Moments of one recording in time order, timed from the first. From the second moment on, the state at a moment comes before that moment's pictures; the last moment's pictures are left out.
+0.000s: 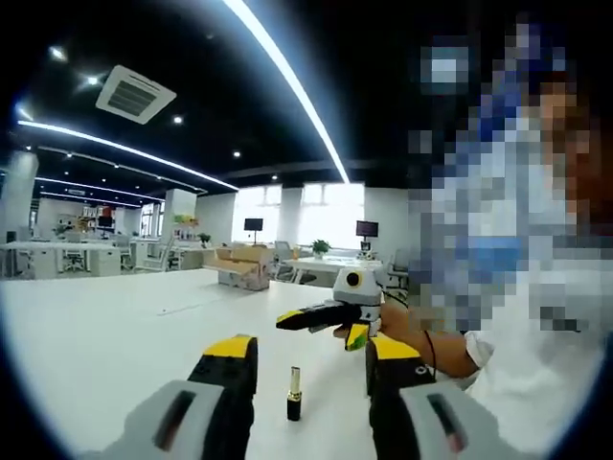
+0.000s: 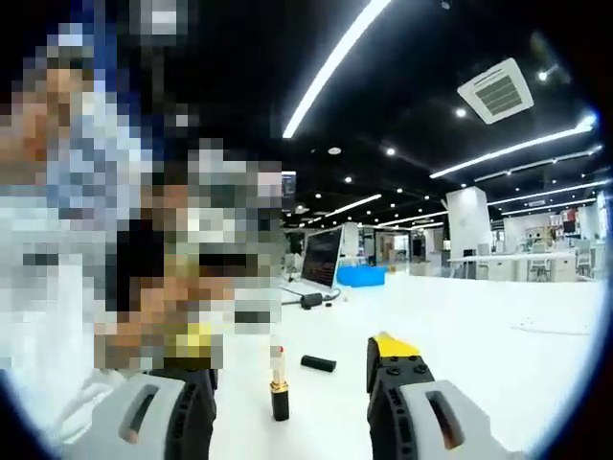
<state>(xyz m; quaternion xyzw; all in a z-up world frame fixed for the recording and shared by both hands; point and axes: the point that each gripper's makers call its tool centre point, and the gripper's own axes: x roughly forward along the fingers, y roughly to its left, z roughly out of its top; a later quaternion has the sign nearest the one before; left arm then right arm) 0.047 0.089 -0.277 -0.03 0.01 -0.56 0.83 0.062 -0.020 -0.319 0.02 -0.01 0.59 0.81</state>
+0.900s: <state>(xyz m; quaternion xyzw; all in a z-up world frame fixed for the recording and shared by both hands) 0.070 0.123 -0.289 0.03 0.08 -0.50 0.86 0.013 -0.043 -0.275 -0.03 0.00 0.59 0.80</state>
